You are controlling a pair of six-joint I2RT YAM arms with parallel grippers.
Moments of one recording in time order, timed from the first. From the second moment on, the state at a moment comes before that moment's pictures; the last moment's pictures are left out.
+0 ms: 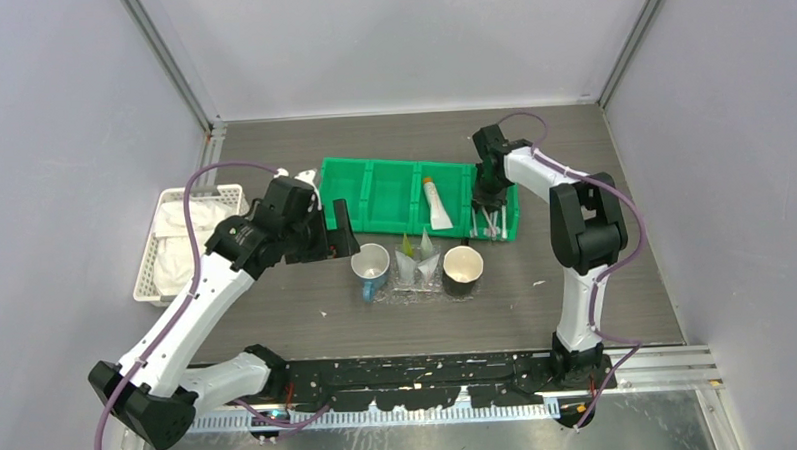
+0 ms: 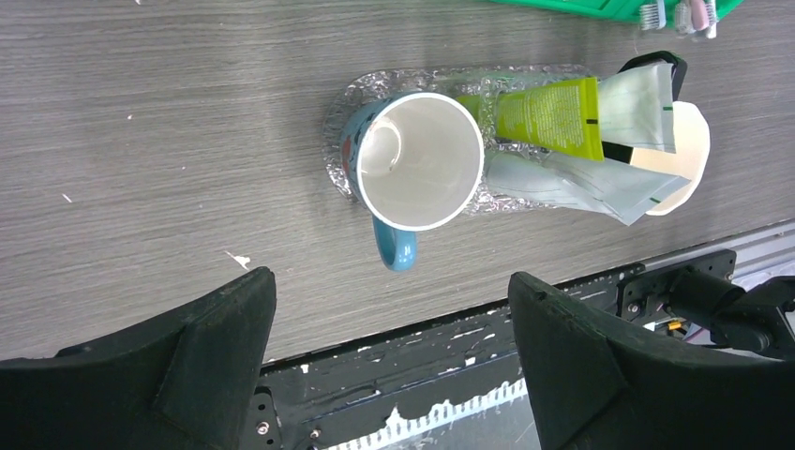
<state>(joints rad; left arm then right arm) -0.56 1.07 1.17 -0.97 0.01 -0.58 0.28 2.01 1.49 -0.71 0.08 0.50</state>
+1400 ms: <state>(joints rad) -0.56 1.19 1.27 -0.81 0.12 -0.60 0.74 1.26 1.47 -1.35 0.03 0.55</state>
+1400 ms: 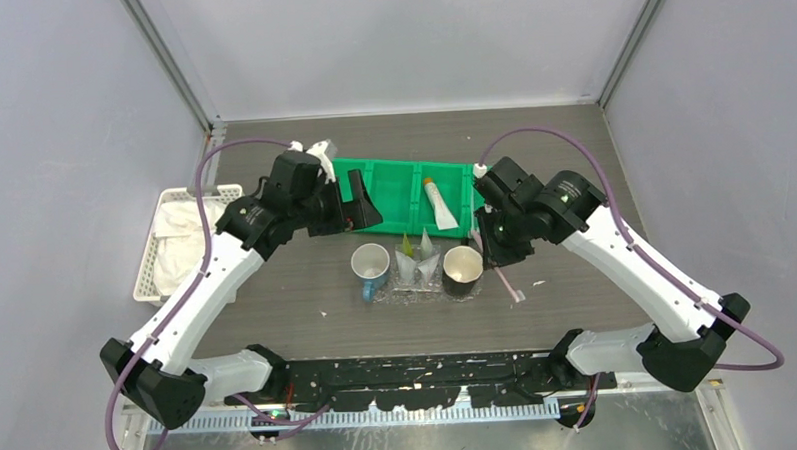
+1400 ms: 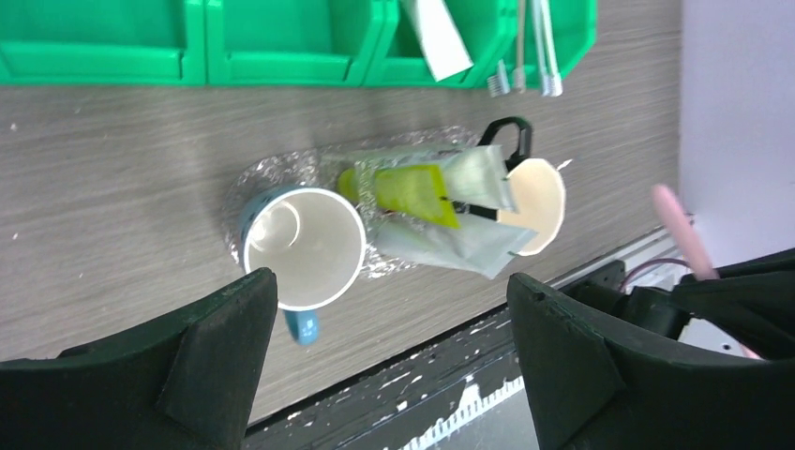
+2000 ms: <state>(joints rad) -0.54 1.17 1.21 -0.71 0.21 -0.60 0.74 1.63 1.68 -1.55 -0.18 0.59</state>
